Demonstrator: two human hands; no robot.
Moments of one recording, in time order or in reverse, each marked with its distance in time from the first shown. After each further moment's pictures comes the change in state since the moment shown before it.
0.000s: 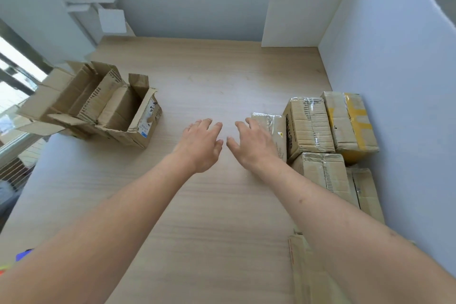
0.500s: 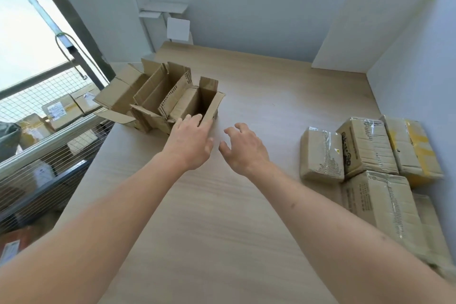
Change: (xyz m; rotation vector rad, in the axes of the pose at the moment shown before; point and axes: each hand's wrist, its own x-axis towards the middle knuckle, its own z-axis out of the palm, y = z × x) left_hand -0.089 -0.187 -0.034 0.040 0.205 -0.120; right_hand -0.009 -0.203 0.053 -0.026 -0.038 -0.167
